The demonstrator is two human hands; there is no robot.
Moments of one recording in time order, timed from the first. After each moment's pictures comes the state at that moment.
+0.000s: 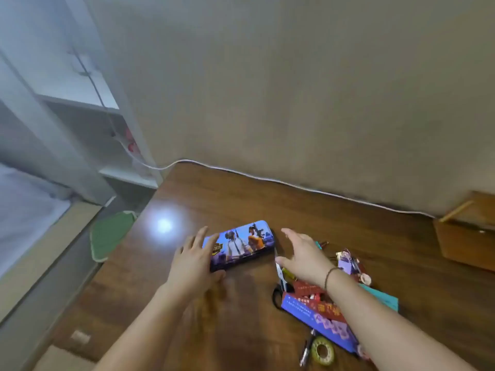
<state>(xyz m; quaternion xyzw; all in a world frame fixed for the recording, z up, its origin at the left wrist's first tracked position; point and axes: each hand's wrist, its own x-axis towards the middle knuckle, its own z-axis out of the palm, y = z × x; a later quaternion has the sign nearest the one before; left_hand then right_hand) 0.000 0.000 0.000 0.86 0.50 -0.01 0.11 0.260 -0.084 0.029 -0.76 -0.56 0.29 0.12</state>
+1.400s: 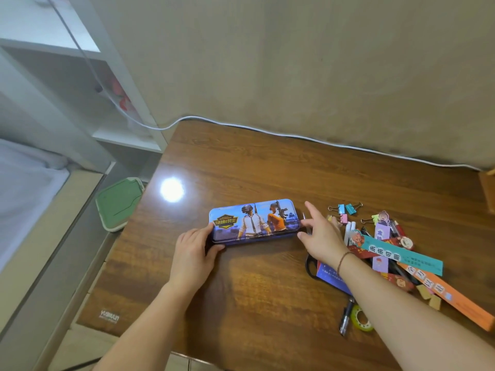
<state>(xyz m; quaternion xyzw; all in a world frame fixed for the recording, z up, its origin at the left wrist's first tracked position) -0.074 0.015 -0.085 0.83 0.49 0.20 0.17 0.218 -0.066 -0.032 -0.84 -0.40 0.33 0.13</state>
